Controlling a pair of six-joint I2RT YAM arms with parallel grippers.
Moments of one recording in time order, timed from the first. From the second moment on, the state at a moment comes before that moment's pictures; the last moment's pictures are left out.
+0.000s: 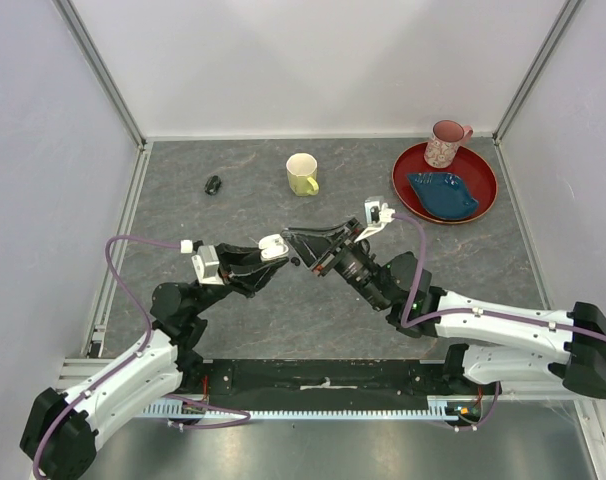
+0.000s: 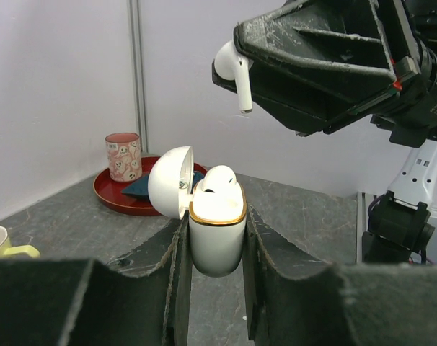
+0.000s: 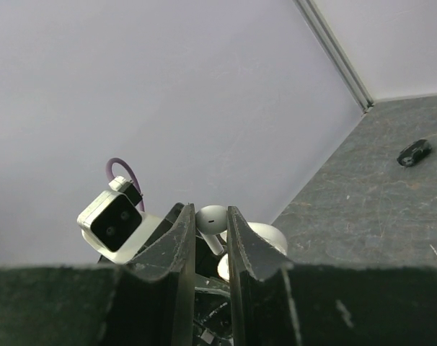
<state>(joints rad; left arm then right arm) -0.59 0.67 0.22 0.95 0.48 -0.28 1.18 1.11 0.76 0.70 0.33 0.63</state>
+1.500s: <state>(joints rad) -0.64 0.67 0.22 0.96 0.45 -0.28 1.29 1.26 0.79 0.80 0.46 0.53</state>
